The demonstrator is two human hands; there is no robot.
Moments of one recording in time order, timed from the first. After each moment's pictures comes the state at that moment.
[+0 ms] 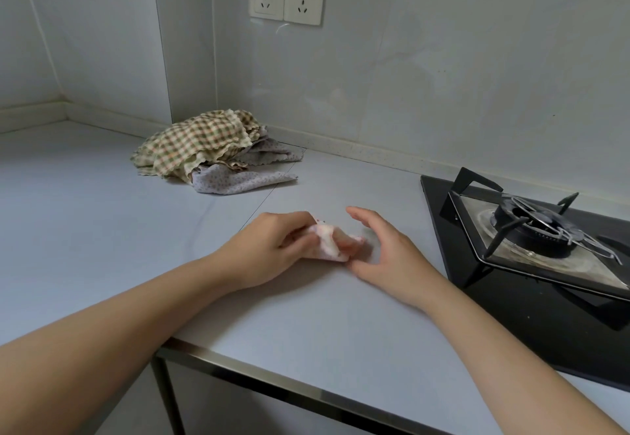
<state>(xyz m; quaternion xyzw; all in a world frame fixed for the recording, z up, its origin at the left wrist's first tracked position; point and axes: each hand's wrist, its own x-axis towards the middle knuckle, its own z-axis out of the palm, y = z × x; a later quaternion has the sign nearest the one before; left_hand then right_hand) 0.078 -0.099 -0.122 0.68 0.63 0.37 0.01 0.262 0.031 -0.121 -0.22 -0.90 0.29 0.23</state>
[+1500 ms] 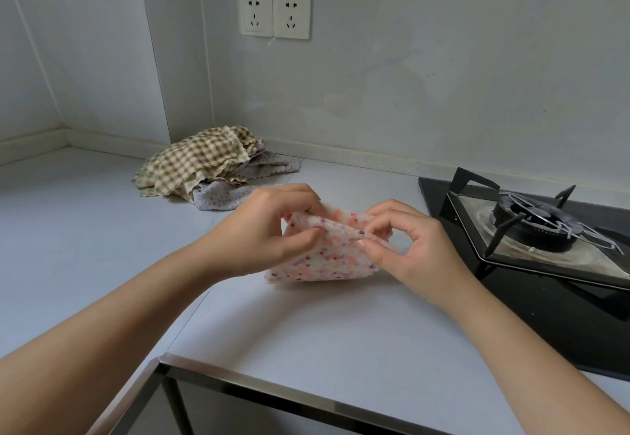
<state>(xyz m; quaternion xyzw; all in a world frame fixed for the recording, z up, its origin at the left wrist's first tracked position) 0.083 -0.117 -0.063 0.74 0.55 0.39 -0.02 0.275 0.016 -0.091 -0.06 -0.87 0.30 0.40</state>
